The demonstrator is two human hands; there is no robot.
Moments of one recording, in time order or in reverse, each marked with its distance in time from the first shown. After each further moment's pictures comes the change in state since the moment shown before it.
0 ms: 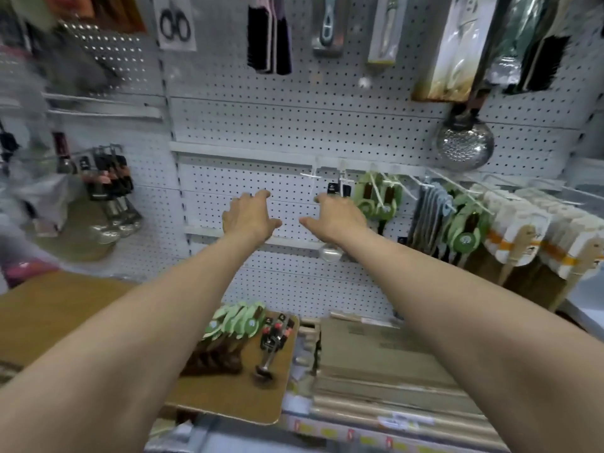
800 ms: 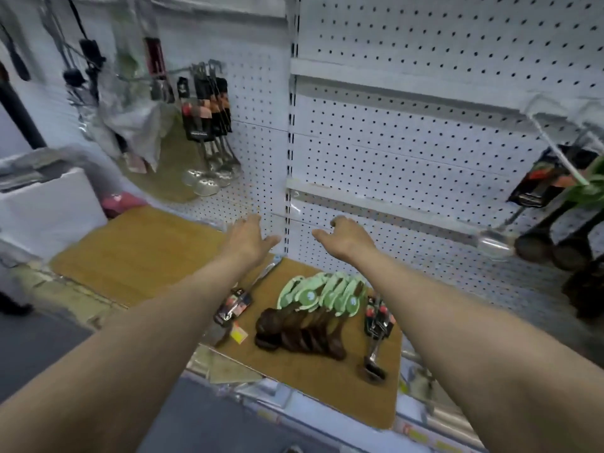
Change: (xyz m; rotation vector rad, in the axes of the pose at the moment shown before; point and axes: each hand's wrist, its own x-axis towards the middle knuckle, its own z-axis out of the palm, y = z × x) left_hand 0.090 -0.356 0.070 -0.086 -0.249 -0.304; right_hand 0.127 -0.220 0.266 0.280 -0.446 0.064
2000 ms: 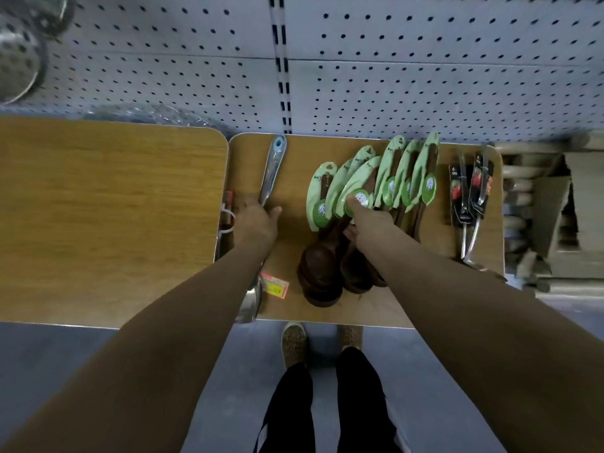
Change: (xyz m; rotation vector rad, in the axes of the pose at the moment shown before) left_hand 0.189 -0.209 0.264 -0.007 -0.453 -0.247; right_hand 0.159 0.092 0.321 1.182 0.150 1.254
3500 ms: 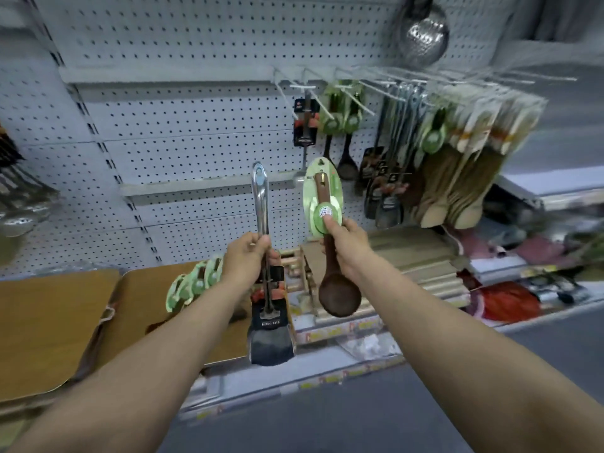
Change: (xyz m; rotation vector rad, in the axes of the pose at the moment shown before) left_hand -0.509 0.257 0.046 -0.582 -0.009 0.654; right_hand -0.259 -0.024 -0.509 0.318 -0.208 -0.815
